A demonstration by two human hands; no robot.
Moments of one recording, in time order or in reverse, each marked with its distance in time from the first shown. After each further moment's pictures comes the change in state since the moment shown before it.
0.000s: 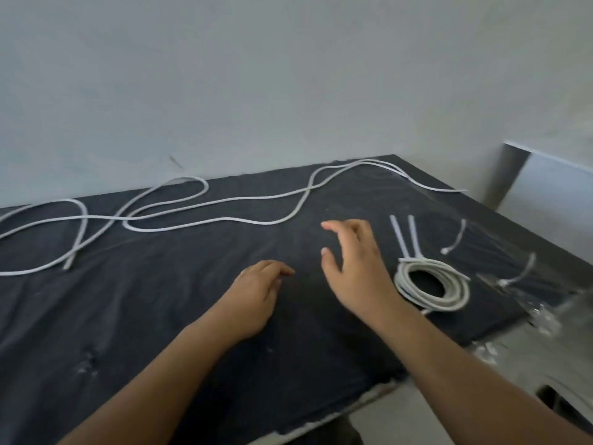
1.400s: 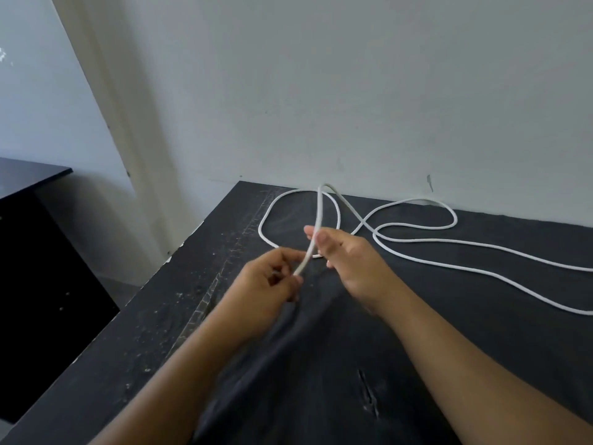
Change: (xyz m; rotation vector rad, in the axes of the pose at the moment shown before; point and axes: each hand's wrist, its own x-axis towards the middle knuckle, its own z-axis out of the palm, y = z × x) left_hand -0.162 -0.179 -0.212 -0.544 0.610 -0.440; right_hand 0.086 -0.282 0.248 0.876 -0.792 -0.104
